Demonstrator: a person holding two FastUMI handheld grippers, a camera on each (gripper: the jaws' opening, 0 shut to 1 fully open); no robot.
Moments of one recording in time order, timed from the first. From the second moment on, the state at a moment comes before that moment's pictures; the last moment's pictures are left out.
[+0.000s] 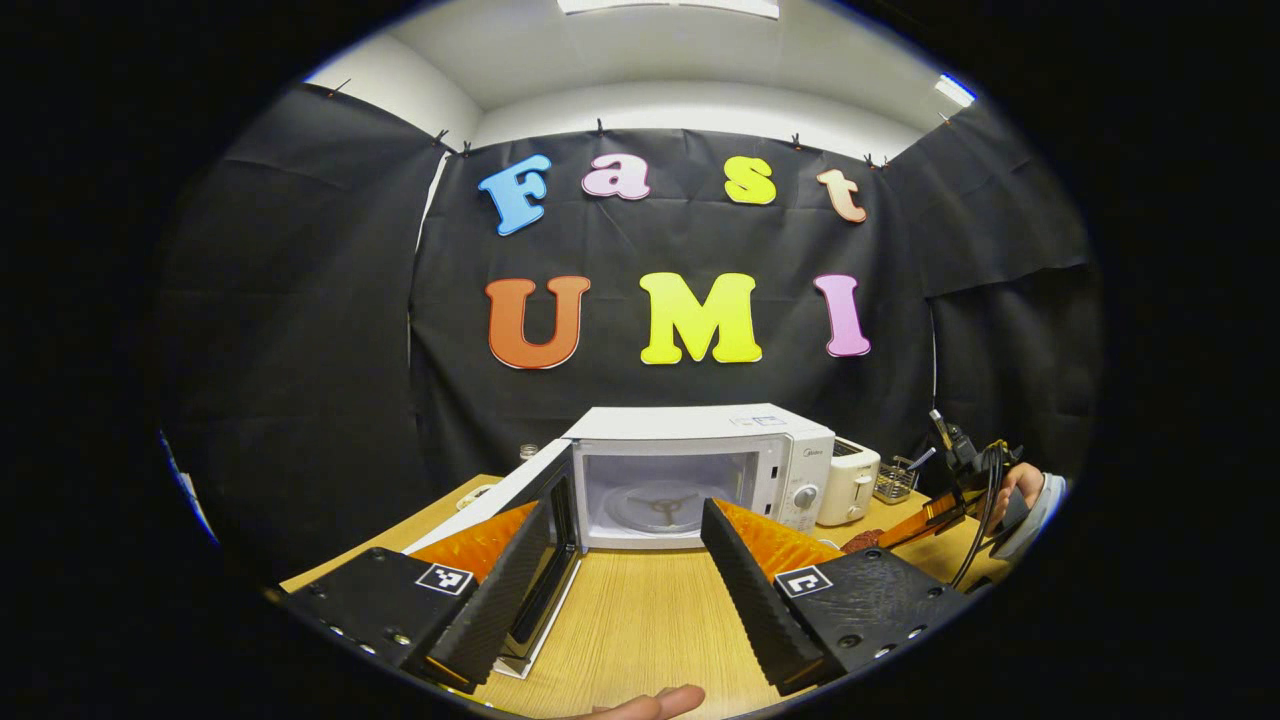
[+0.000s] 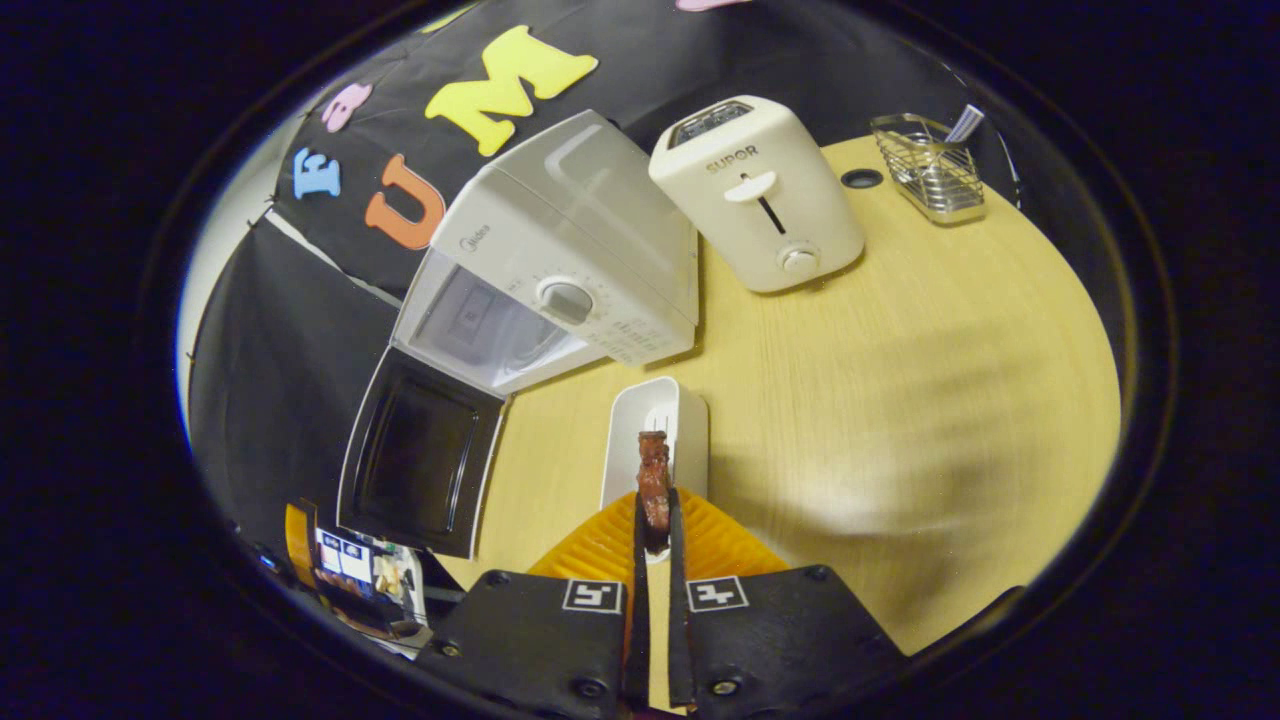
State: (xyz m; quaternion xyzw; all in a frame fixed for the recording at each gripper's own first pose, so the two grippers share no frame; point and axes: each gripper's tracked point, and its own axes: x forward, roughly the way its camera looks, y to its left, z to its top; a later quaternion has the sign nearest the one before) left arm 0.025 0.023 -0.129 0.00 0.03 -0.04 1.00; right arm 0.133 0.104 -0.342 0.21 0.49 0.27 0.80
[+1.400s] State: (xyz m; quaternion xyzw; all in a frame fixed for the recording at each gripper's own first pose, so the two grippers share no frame) left arm -0.033 0.113 -0.142 -0.07 0.01 -0.03 1.00; right arm 0.082 0.319 -0.249 -0.05 0.17 0.21 0.96
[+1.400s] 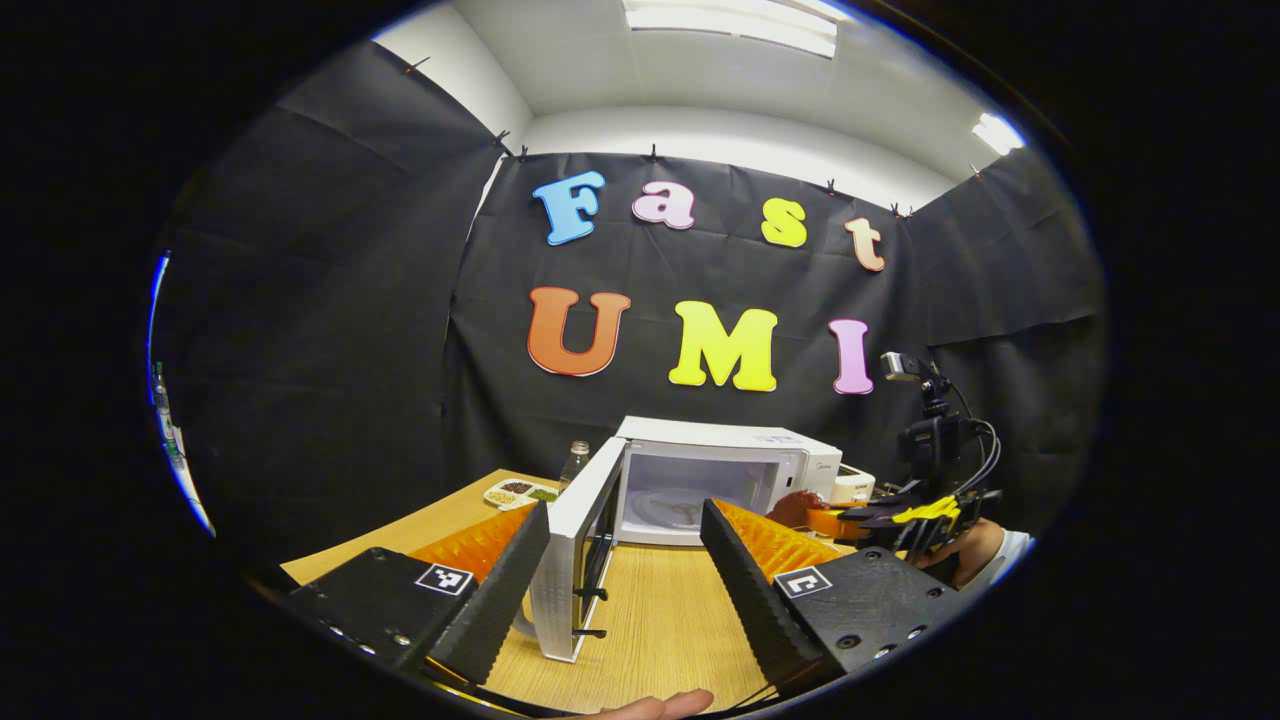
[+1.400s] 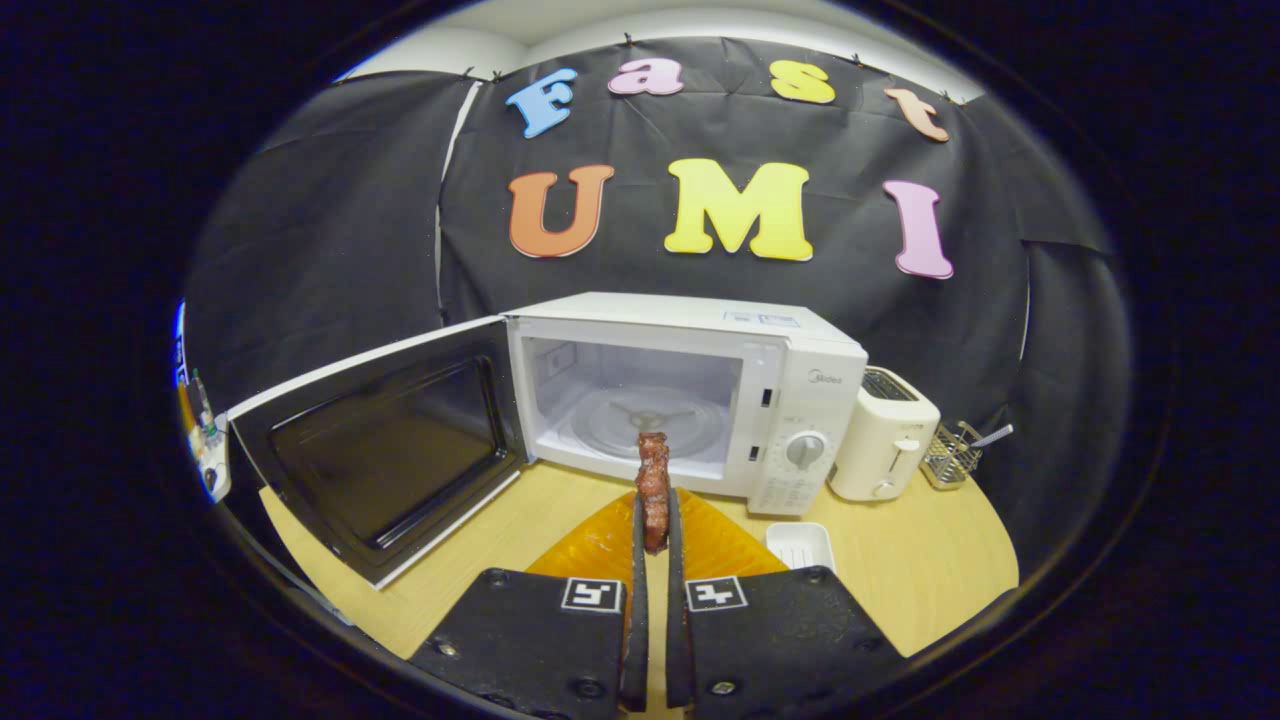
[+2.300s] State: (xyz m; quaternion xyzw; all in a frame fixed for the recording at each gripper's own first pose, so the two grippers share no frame) left arm -0.011 0.156 -0.177 -0.07 0.05 -0.02 1.00; right arm 0.242 0.433 -0.322 0.39 0.17 0.07 0.90
